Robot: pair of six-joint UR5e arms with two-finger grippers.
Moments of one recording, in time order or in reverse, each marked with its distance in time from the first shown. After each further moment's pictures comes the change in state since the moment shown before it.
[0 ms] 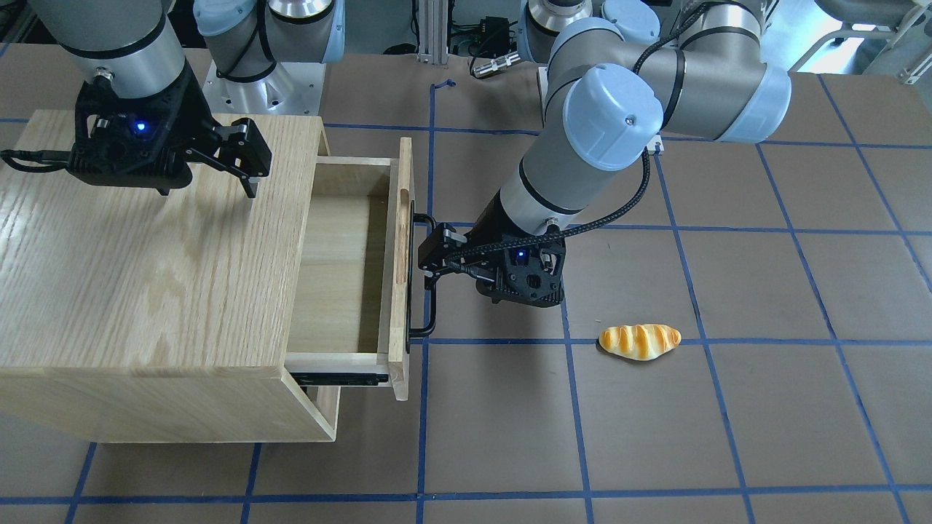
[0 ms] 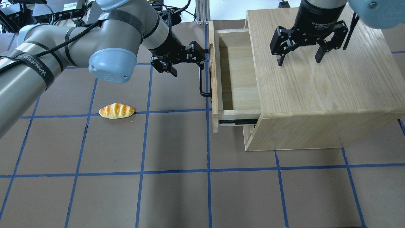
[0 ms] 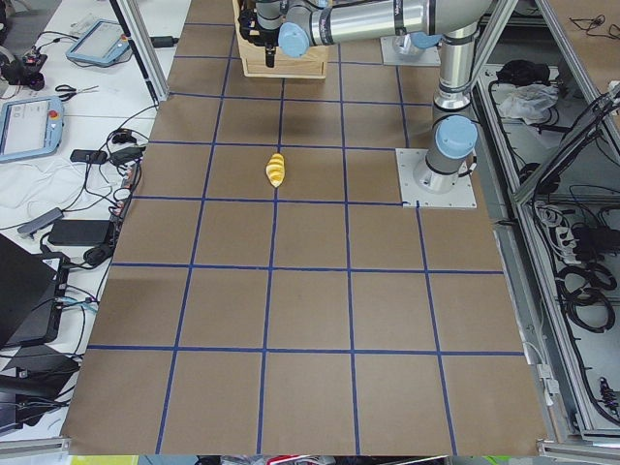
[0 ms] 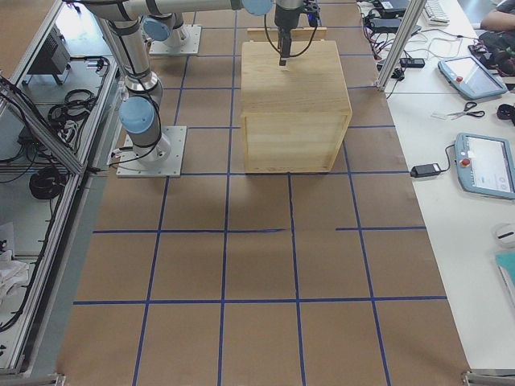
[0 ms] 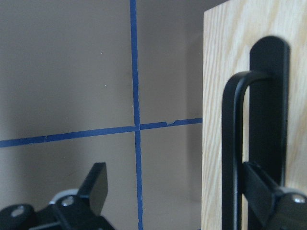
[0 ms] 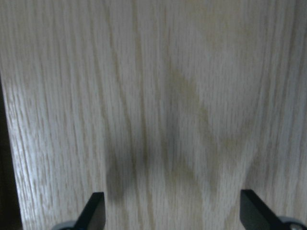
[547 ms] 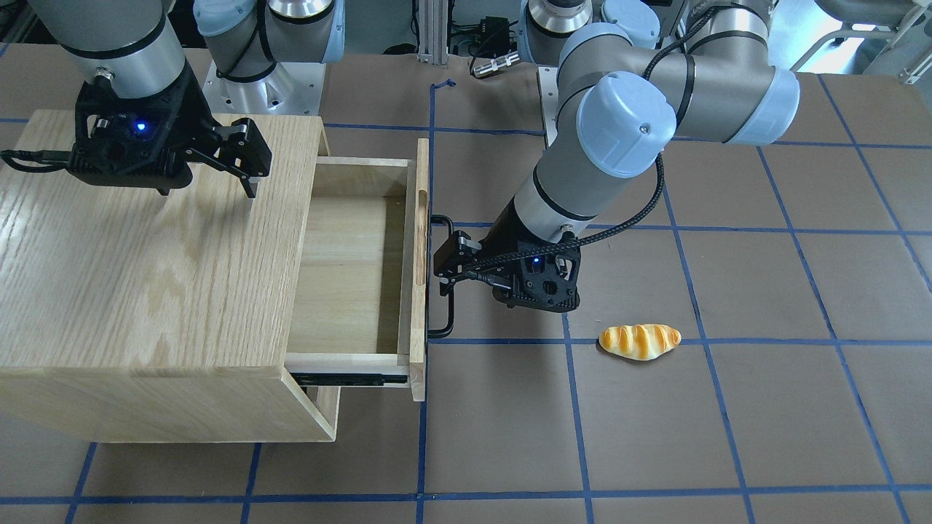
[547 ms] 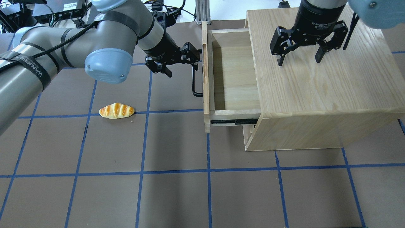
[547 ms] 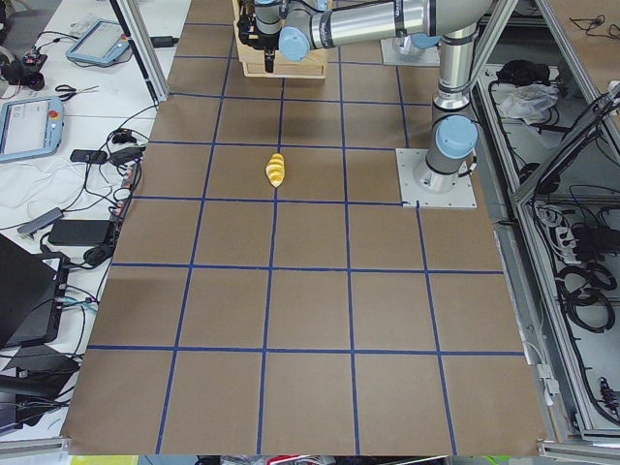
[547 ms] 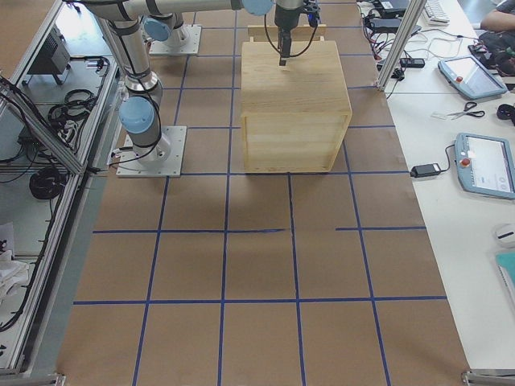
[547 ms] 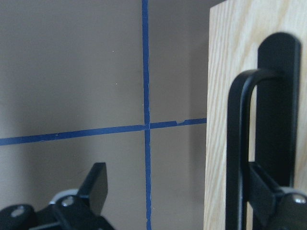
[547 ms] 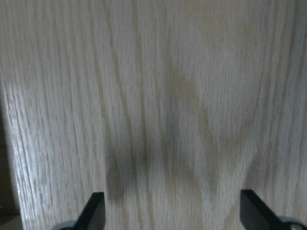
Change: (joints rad) left arm 0.023 0.002 -0.009 -0.001 0.018 0.016; right arm 0.000 0.000 0.000 0.000 0.000 -0.001
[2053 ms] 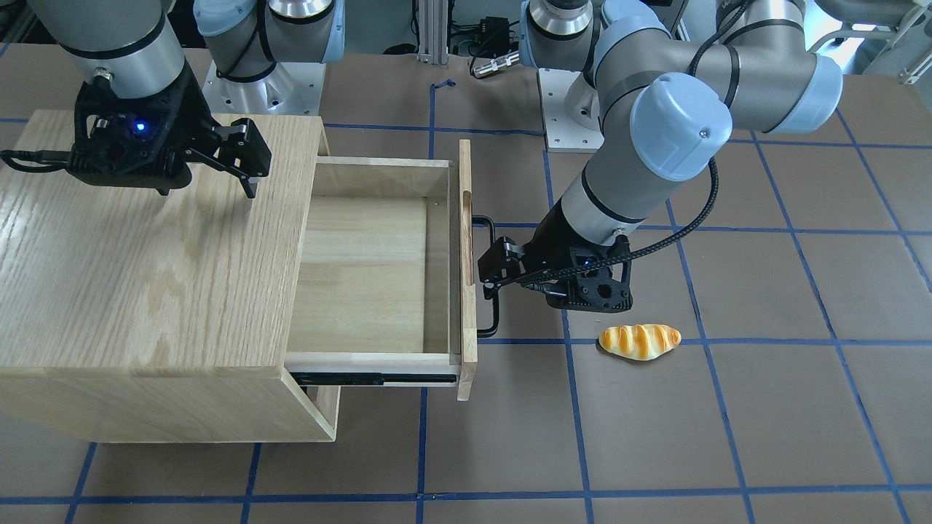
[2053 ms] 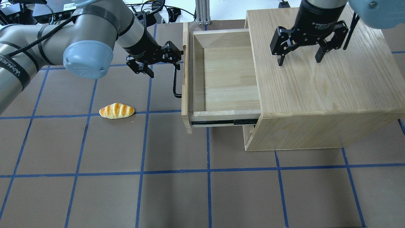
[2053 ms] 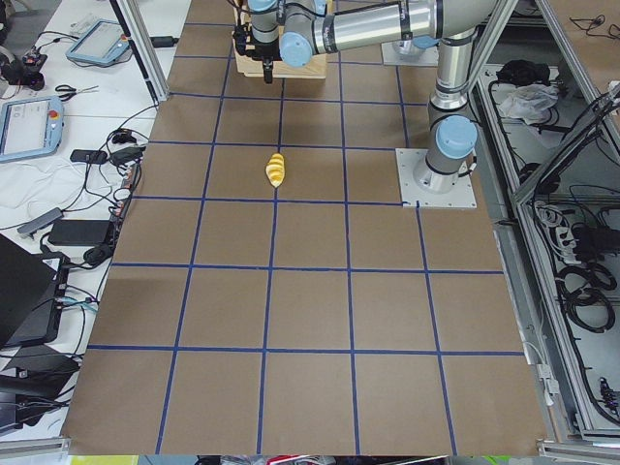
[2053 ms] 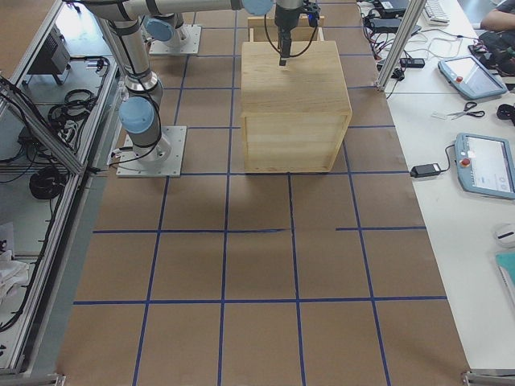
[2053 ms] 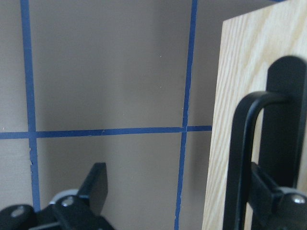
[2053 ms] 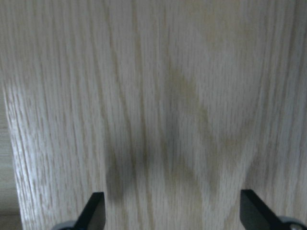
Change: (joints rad) left arm 0.073 0.029 -0.002 -0.083 0.041 0.019; right arm -0.001 0.000 0.000 0.000 0.000 0.000
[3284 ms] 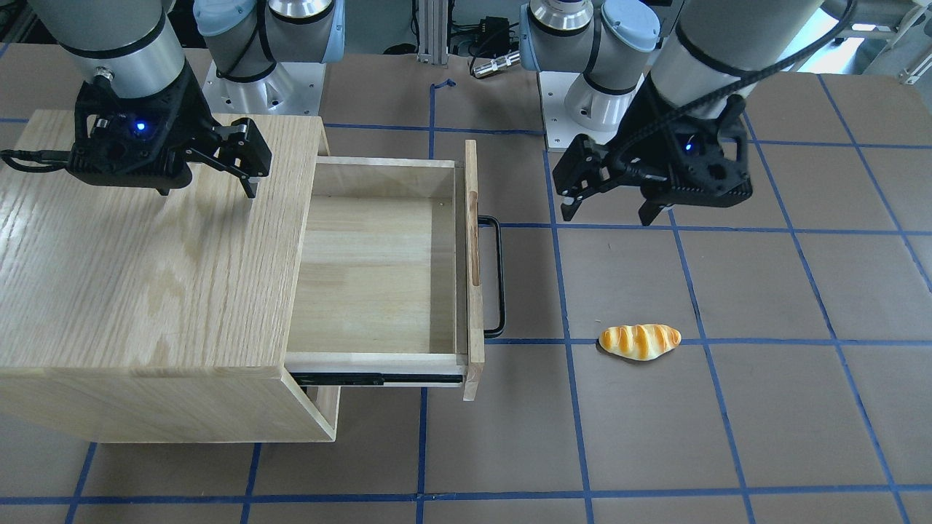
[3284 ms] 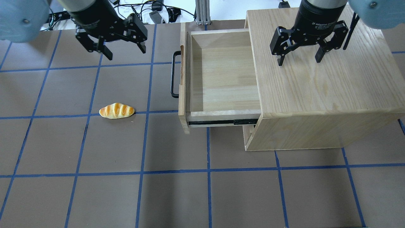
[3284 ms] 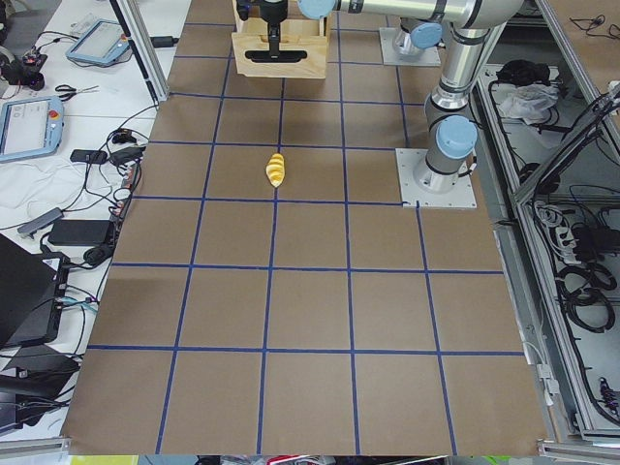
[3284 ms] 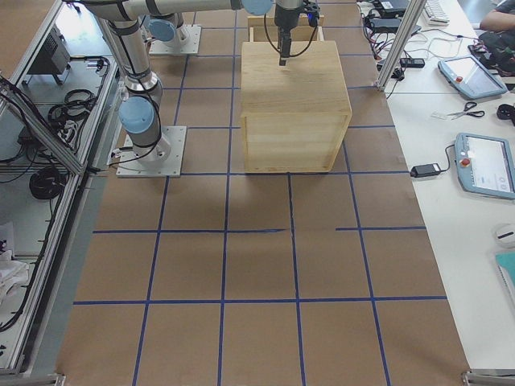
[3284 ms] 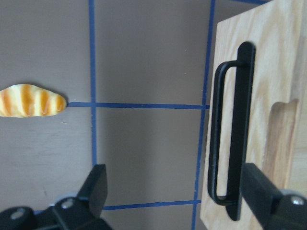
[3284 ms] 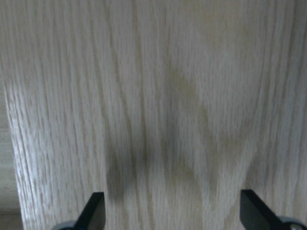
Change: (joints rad) left arm 0.065 0.154 0.210 -0.400 0.205 0.112; right arm 0.001 0.000 0.000 0.000 0.000 -0.001
